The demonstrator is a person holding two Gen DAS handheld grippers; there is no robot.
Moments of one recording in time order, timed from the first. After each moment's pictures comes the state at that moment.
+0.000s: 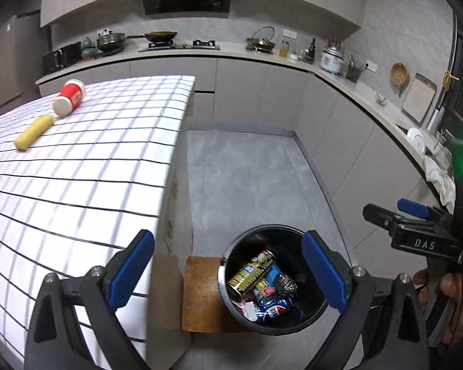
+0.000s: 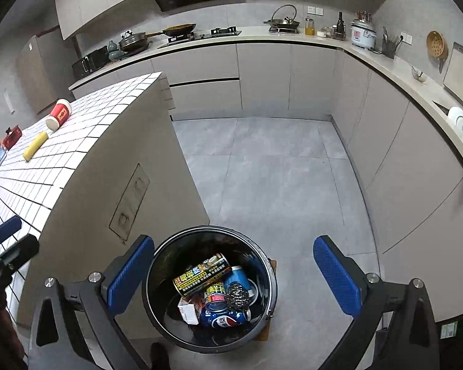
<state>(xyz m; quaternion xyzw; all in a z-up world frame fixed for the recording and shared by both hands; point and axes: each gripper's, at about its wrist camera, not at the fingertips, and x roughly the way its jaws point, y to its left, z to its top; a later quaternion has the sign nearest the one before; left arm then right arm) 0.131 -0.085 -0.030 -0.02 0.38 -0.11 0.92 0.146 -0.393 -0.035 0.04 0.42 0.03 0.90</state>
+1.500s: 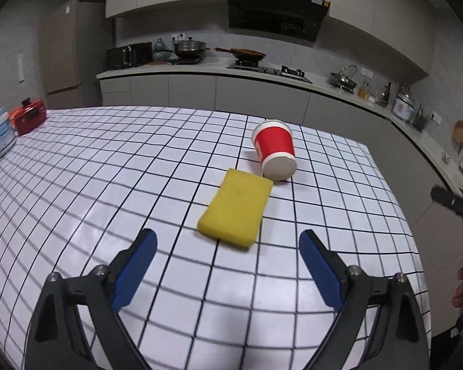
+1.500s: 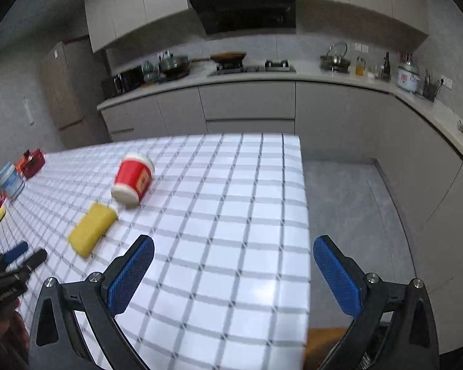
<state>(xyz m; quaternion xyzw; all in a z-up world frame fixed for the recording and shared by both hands) 0.292 0.261 -0.005 -0.04 0.36 -0.01 0.93 0.311 -0.070 0.048 0.04 0.35 0.07 0.94</state>
